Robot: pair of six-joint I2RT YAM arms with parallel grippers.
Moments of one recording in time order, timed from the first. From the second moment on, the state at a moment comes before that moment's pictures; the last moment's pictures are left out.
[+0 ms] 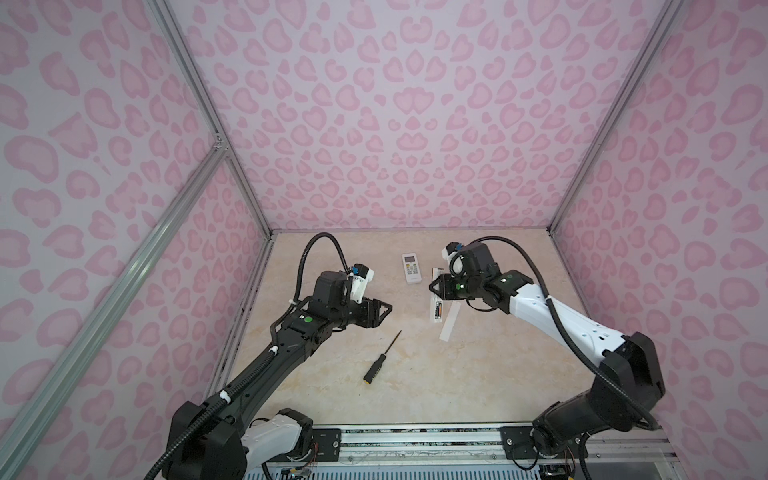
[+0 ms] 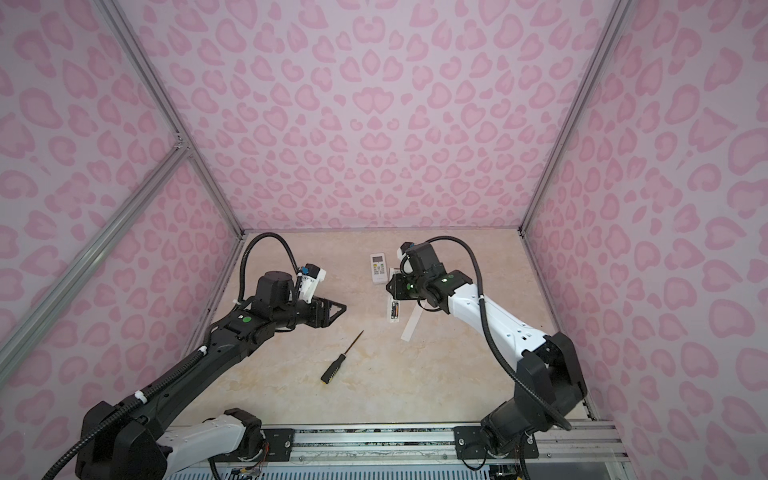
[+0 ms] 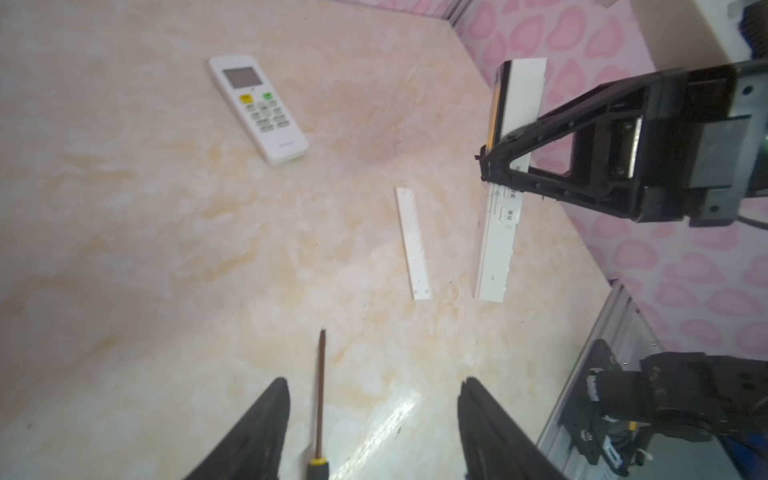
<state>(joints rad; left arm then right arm) -0.42 1.14 0.80 -0.35 0.41 -0.27 0.58 1.59 1.26 -0.58 -0.16 0.43</state>
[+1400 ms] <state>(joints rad) -0.41 0.83 0.57 -0.62 -0.03 -0.50 1.05 1.64 1.13 -0.55 0.16 -0.26</state>
